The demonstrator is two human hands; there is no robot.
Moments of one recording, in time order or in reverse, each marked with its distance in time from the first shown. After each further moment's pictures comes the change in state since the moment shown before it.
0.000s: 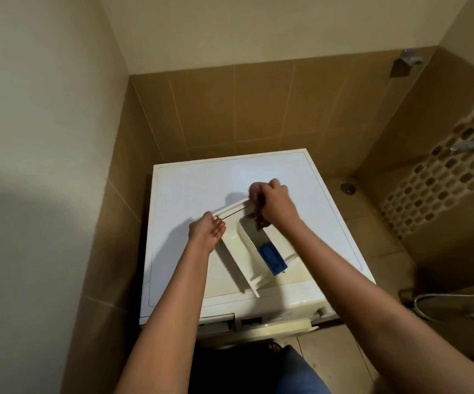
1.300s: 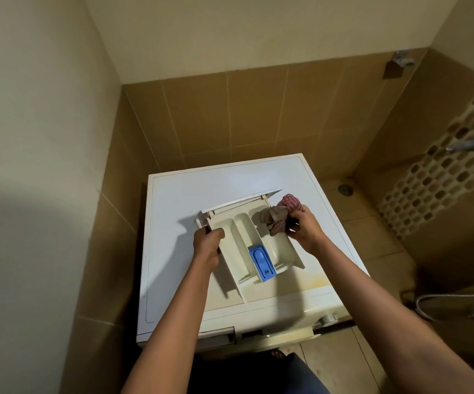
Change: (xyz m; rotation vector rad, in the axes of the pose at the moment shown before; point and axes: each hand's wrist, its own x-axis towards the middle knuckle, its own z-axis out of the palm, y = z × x) left_hand 0.001 -0.018 0.005 0.327 -0.054 0.215; right_hand -0.020 0.069 -0.003 1.324 -0.068 0.700
